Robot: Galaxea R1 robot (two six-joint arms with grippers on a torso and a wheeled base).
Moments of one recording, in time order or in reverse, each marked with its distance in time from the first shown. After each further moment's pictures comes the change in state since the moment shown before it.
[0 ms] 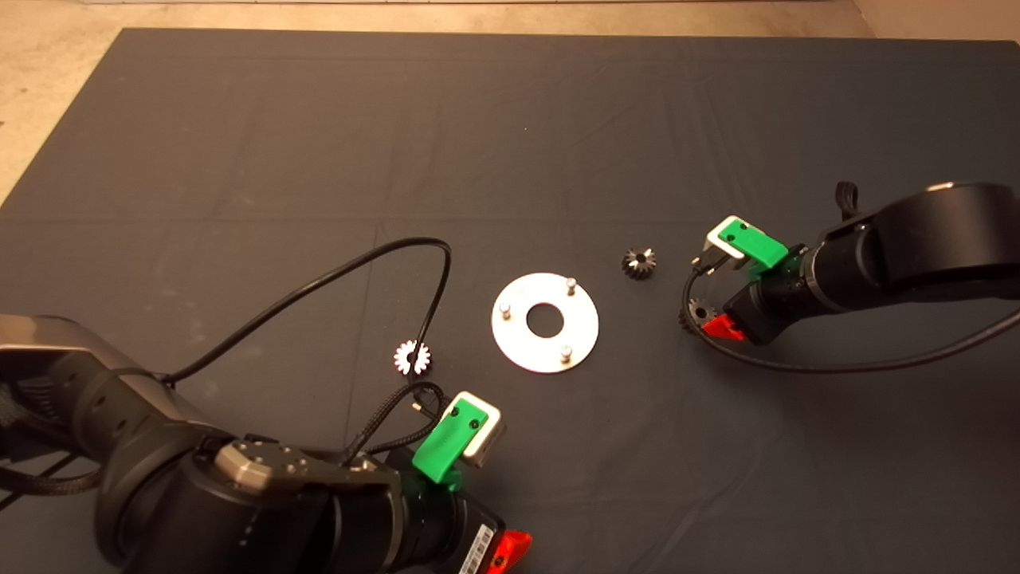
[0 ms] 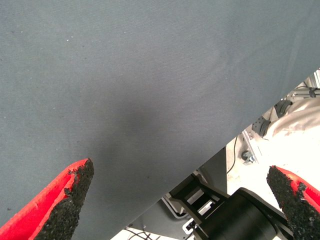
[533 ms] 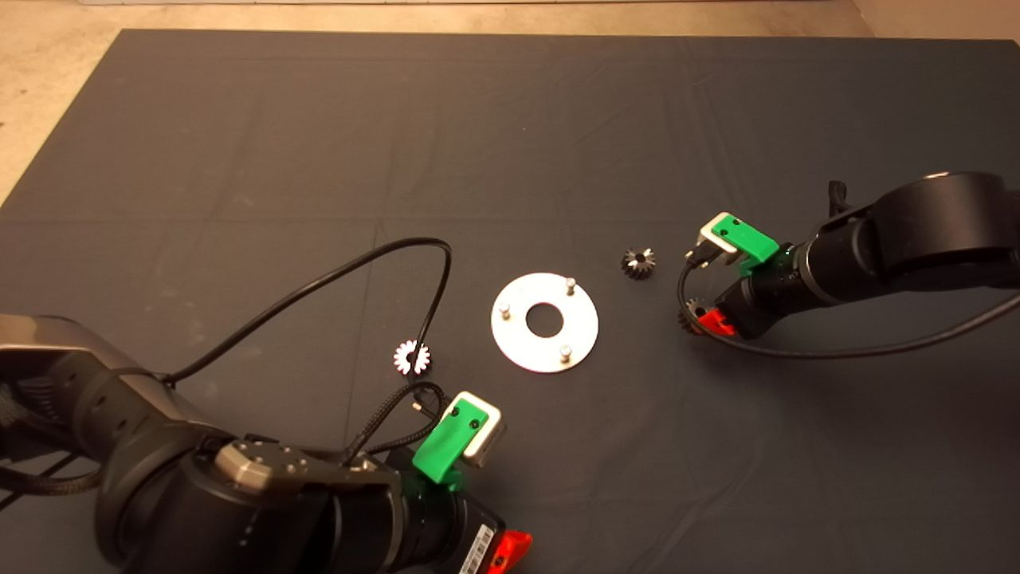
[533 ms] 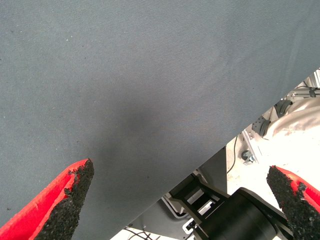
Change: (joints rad) left arm 0.000 0.000 0.000 0.000 0.000 0.000; right arm -0.004 0.000 -0.039 0.024 0.059 -0.007
